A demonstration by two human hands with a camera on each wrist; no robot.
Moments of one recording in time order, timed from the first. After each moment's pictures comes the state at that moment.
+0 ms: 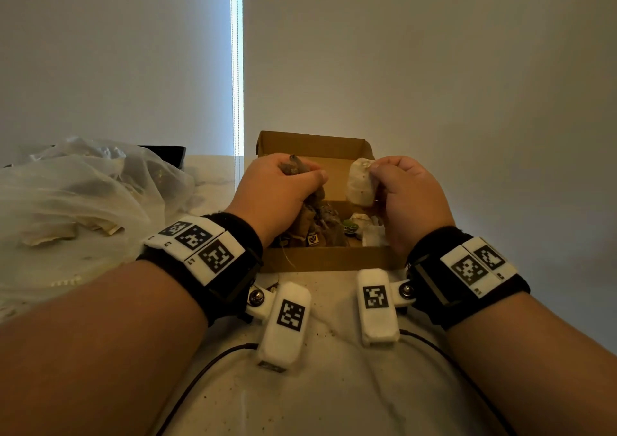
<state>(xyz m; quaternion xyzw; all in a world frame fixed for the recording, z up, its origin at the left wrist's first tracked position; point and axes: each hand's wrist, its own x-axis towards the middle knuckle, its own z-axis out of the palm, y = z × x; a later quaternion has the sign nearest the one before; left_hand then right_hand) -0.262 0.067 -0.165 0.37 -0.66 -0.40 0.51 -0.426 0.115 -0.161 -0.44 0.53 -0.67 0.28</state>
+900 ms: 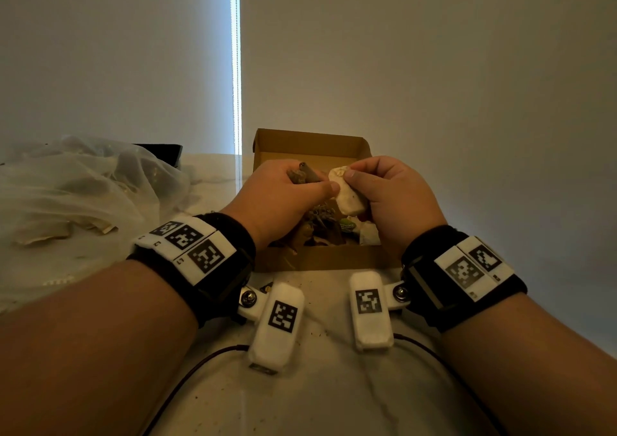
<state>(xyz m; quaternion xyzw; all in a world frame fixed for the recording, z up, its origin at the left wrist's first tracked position) -0.263 0.075 -0.162 0.36 -0.73 -0.37 0.44 -0.422 0.121 -0.156 -0.54 0.56 -0.59 0.24</state>
